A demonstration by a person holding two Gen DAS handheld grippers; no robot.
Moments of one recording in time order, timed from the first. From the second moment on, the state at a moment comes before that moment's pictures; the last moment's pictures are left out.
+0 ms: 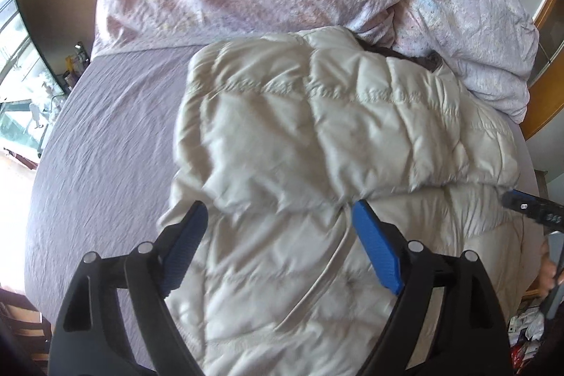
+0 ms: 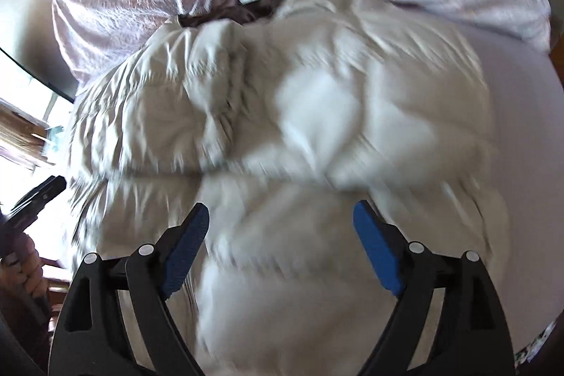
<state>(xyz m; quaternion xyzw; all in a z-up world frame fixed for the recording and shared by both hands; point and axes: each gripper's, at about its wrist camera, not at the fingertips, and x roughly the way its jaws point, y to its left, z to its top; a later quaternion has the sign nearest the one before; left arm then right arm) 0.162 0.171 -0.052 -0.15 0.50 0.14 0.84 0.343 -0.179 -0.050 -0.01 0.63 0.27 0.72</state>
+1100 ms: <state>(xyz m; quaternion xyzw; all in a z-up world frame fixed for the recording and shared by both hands) -0.002 0.173 -0.119 -0.26 0.54 0.13 0.79 0.277 -0.387 -0.109 0.13 0.73 0.29 0.60</state>
